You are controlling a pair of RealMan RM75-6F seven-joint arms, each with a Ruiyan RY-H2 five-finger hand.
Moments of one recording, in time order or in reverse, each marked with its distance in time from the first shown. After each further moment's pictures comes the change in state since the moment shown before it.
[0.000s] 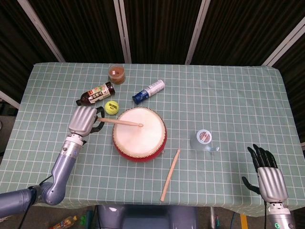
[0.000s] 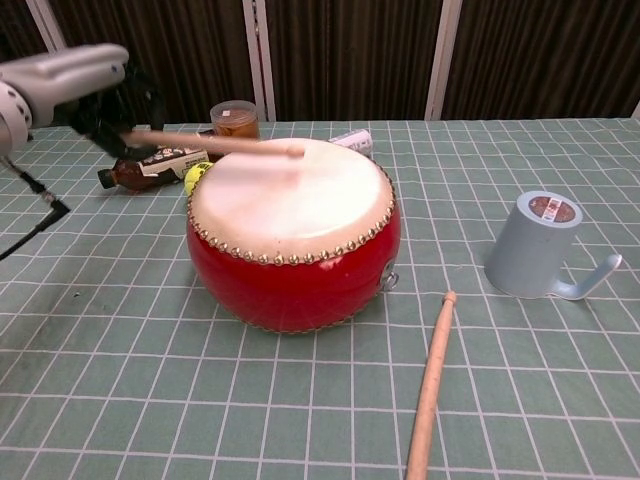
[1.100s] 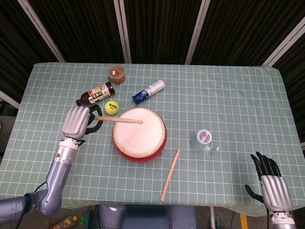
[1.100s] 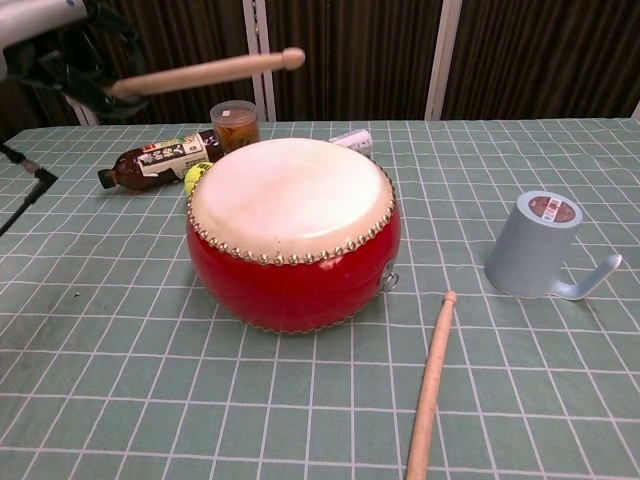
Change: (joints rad) left arm 0.049 0.041 -0.019 -0.157 0.068 0.149 -0.109; right arm -0.062 0.010 -0.067 0.017 -0.052 0.053 0.028
